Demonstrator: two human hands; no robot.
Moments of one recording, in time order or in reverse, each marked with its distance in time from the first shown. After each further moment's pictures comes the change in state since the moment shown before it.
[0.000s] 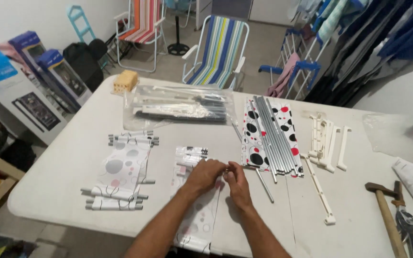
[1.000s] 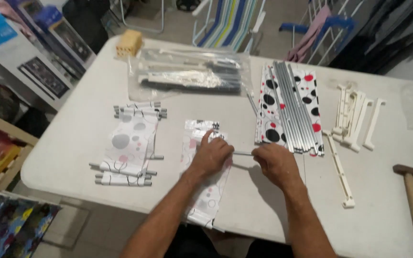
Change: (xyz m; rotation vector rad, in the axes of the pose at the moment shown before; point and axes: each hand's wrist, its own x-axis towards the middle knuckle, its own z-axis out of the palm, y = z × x) left_hand -0.026 -0.029 0.036 0.266 0.293 0.175; right_hand 0.030 -0.004 -0.084 -1.192 -0.197 -0.590
